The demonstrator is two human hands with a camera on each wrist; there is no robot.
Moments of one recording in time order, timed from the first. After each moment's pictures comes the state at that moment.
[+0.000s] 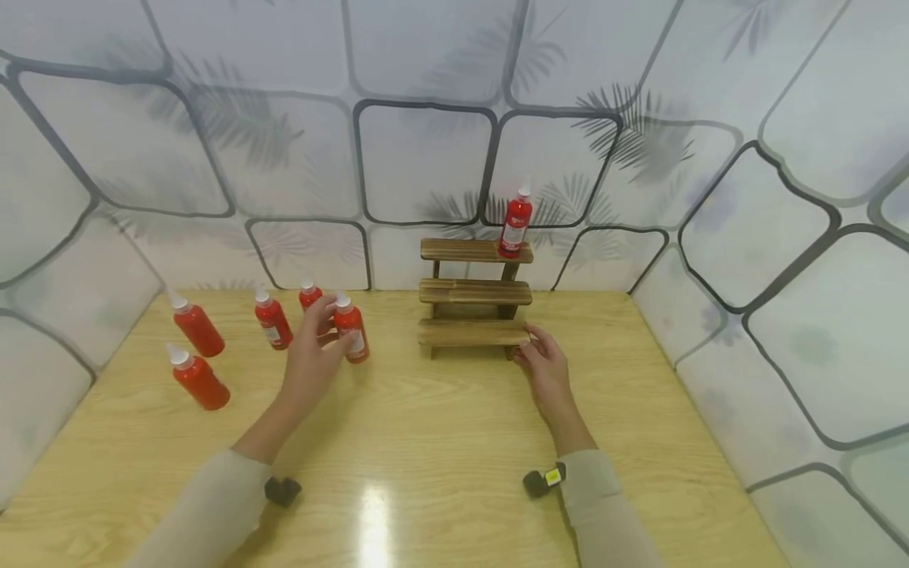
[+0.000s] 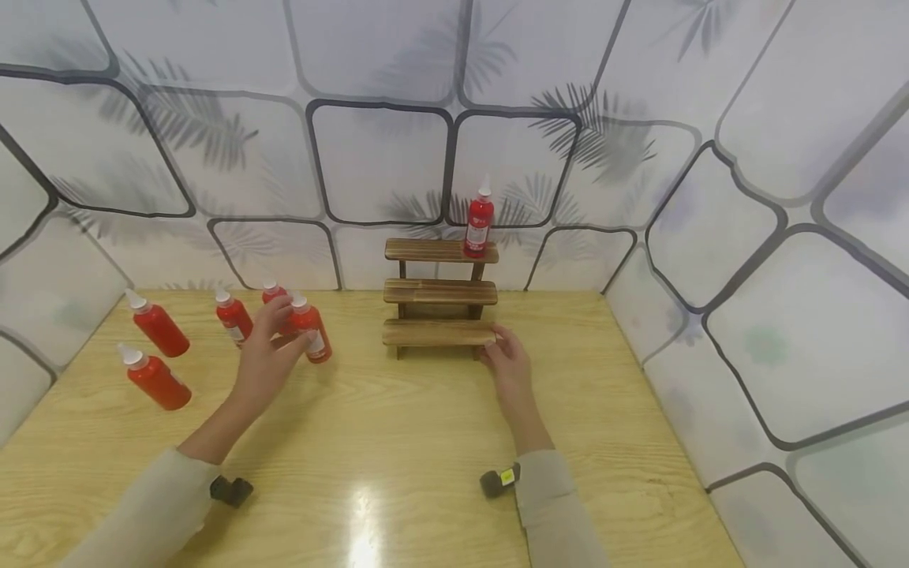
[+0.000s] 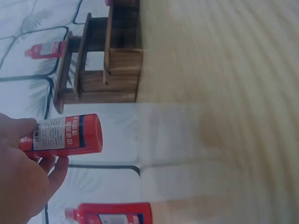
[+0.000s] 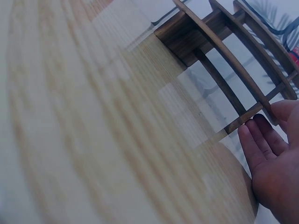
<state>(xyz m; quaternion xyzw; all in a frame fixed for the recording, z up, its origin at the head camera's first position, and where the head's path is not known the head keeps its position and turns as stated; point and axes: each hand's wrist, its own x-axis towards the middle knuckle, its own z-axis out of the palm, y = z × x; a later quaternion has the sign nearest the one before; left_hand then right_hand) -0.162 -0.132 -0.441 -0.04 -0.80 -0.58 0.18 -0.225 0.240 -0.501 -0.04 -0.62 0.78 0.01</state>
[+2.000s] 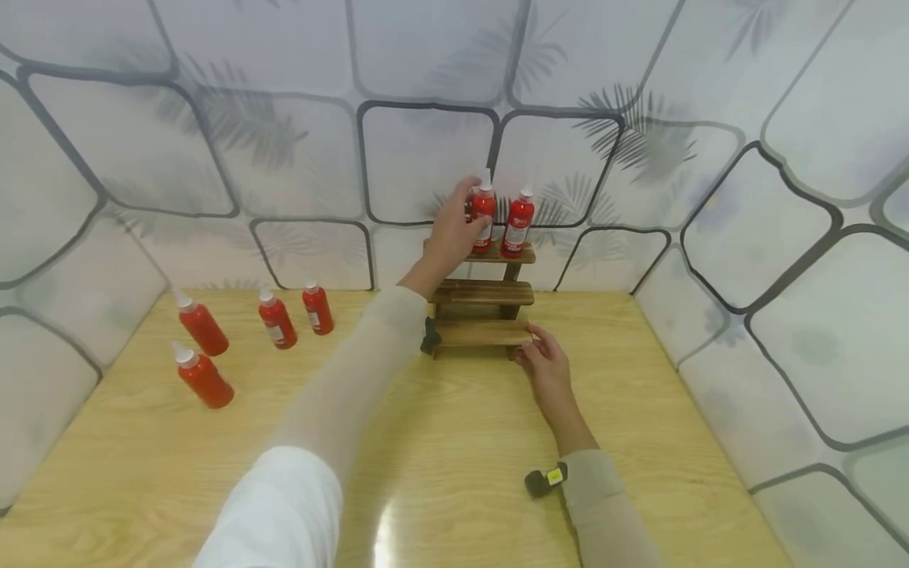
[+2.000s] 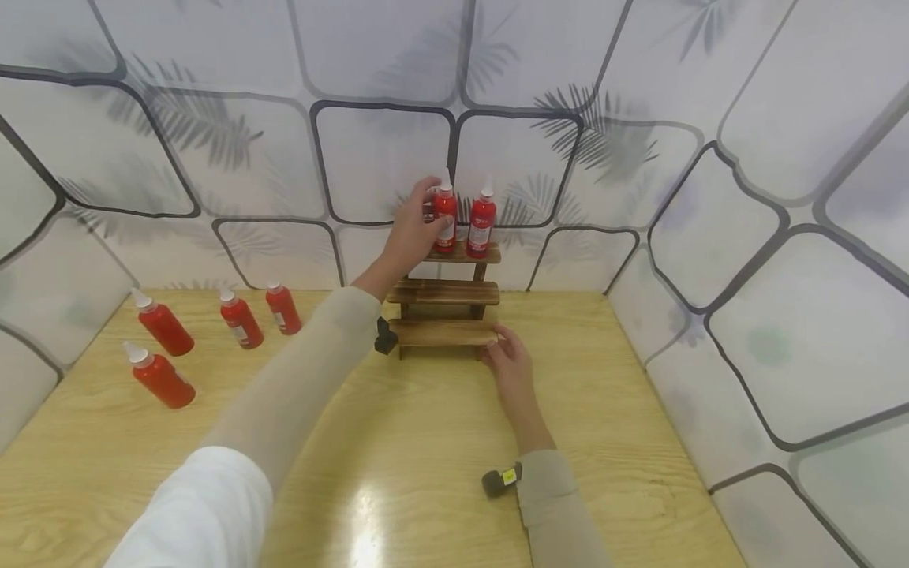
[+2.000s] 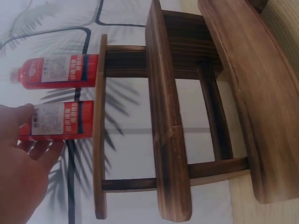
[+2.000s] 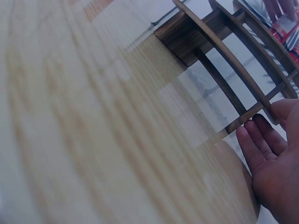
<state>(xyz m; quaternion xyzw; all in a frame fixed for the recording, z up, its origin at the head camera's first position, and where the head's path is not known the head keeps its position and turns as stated) -0.336 0.026 -0.326 -0.13 -0.83 -0.53 0.13 -0.228 0.242 -0.507 -0.02 -0.63 0.78 0.02</state>
